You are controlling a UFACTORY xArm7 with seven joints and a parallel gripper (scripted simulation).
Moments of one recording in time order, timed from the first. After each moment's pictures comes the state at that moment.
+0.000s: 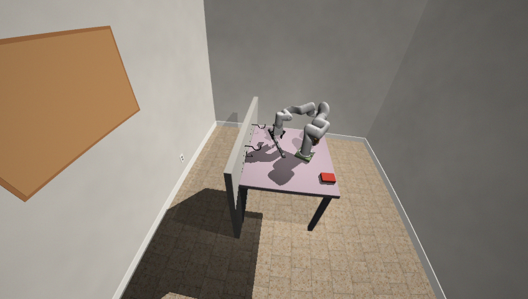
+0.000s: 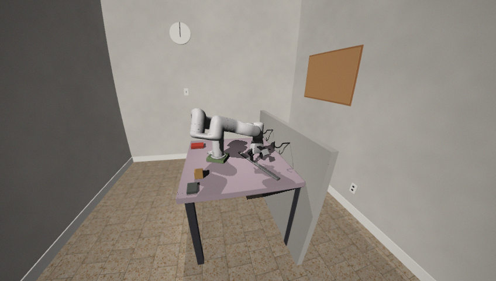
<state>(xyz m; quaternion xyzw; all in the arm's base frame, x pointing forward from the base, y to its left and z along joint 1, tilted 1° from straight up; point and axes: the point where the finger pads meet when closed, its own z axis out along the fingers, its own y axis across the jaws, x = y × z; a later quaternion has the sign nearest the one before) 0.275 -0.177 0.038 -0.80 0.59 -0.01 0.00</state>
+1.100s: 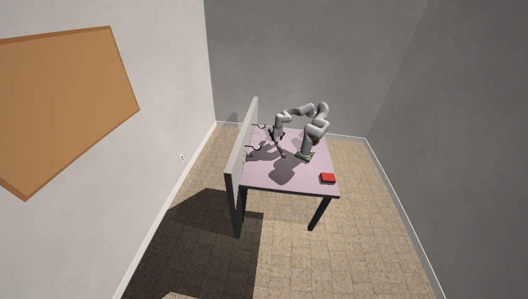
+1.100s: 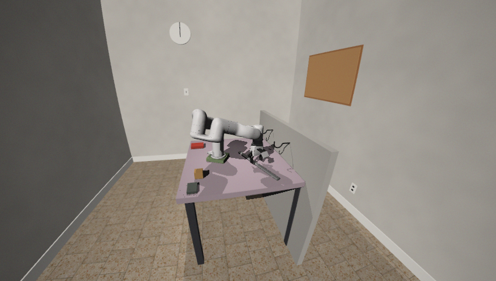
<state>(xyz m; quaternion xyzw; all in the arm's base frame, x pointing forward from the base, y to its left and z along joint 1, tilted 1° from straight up) 0.275 -0.177 0.018 -0.80 0.59 -0.01 0.00</state>
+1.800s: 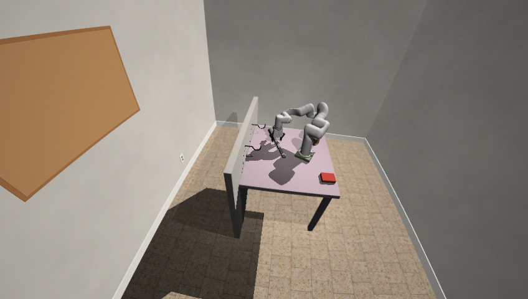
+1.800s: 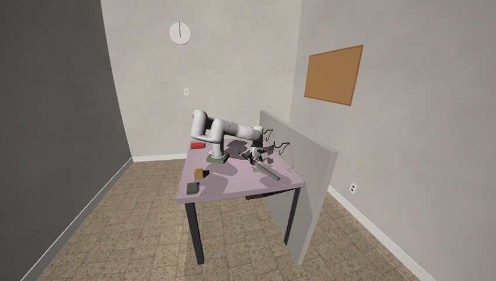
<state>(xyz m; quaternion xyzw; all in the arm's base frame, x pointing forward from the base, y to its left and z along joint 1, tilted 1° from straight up) 0.275 -0.177 0.009 -0.80 0.59 -0.01 0.00</state>
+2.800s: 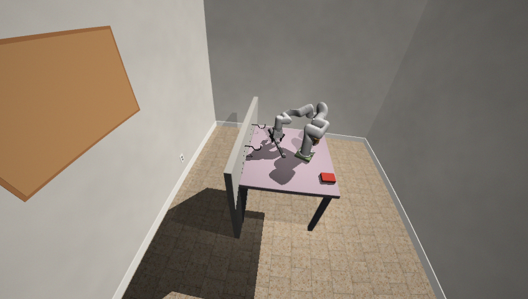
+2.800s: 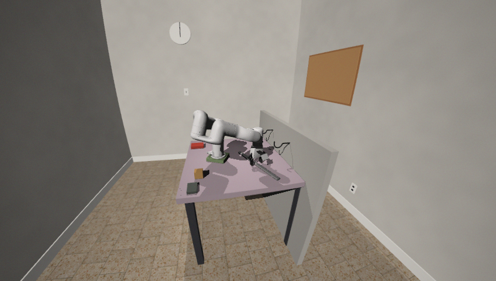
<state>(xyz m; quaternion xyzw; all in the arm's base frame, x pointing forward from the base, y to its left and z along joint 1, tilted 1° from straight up) 0.276 -0.177 -0.001 -0.80 0.59 -0.01 0.00</state>
